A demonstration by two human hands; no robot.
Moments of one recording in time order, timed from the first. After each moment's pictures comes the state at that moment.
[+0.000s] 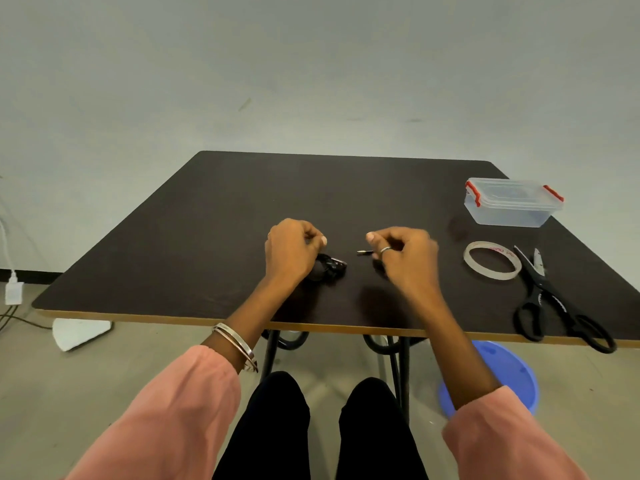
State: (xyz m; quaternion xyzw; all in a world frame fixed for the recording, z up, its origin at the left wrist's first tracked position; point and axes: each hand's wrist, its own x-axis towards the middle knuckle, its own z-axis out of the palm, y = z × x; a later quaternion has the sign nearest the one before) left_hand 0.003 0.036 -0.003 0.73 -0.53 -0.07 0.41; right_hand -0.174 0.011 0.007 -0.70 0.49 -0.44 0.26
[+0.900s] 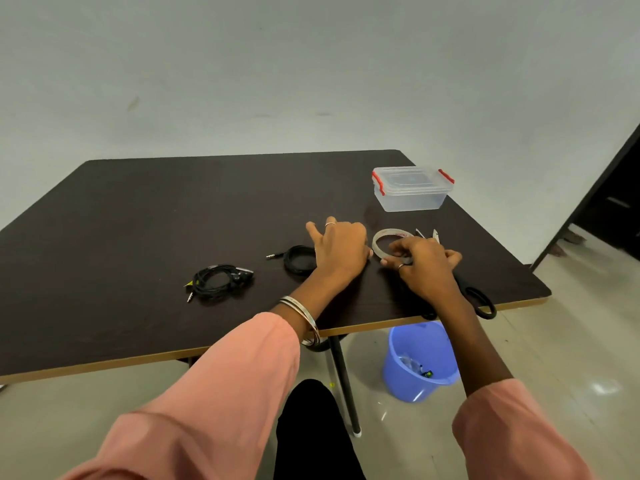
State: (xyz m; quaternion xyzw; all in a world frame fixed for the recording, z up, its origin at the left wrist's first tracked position) left_hand -0.188 -0.046 -0.002 0.68 -0.71 -0.02 0.19; right_hand -0.332 -0.040 -0.011 -0.70 0.68 -0.21 0.07
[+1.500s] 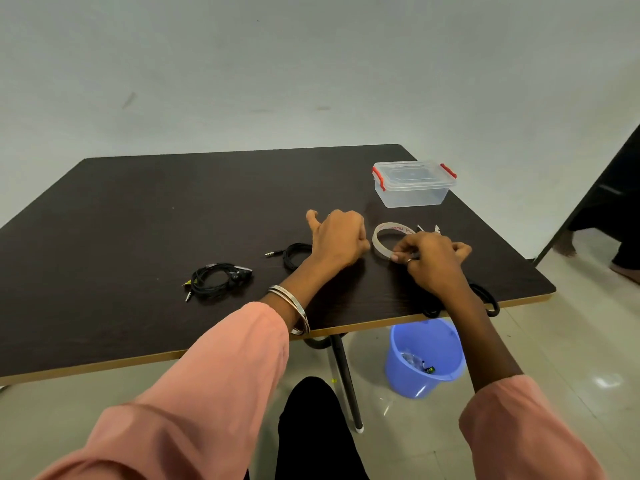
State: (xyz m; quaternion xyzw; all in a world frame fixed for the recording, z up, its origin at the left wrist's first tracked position) left_hand -0.179 -0.059 0.004 0.64 -0.72 -0.07 0.24; right_hand -0.336 -0.039 0.001 -0.70 0.68 -0.19 0.08
